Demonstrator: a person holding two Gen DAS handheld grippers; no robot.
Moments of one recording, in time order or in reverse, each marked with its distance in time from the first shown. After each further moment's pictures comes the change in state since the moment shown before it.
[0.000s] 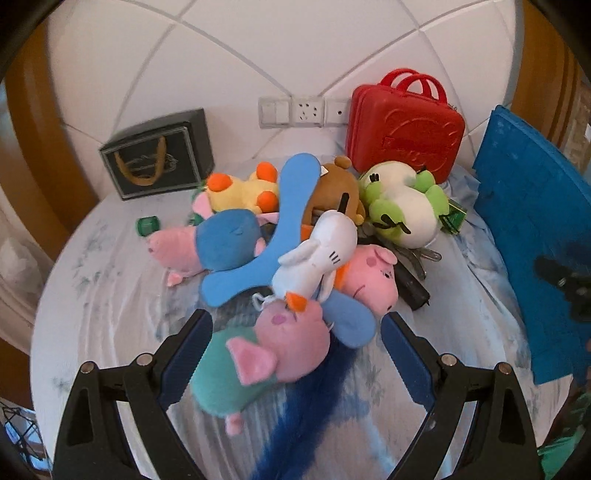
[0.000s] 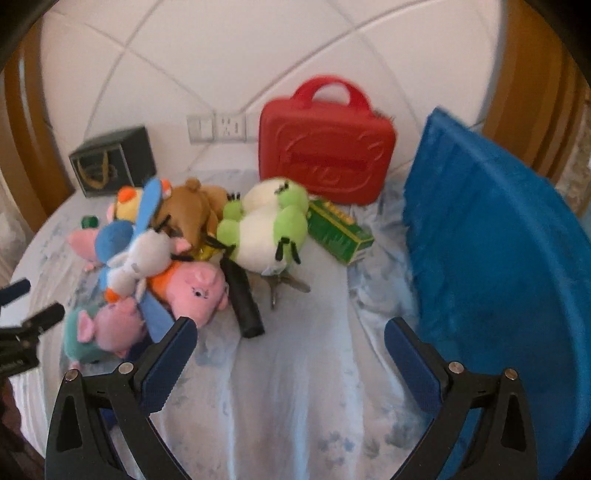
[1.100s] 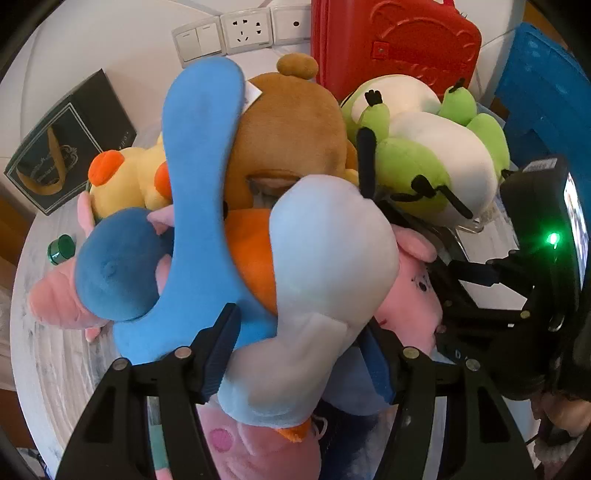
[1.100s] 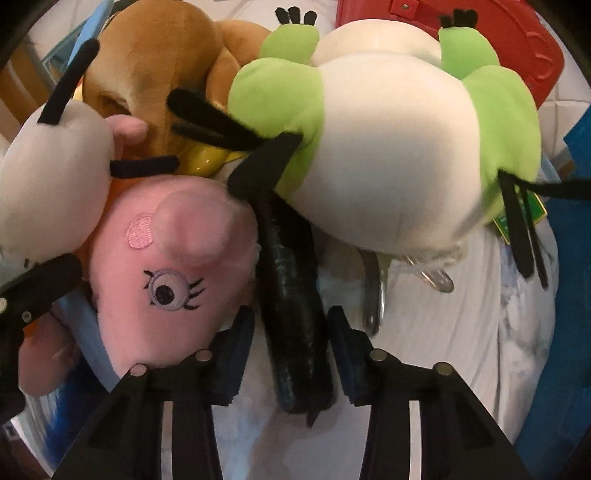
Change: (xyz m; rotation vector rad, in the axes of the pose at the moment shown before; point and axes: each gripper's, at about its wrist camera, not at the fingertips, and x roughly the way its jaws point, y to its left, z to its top) left arm 0.171 -0.041 0.045 0.163 0.241 -0.034; right arm 0.242 0.063 0.001 -0.123 0.366 0.142
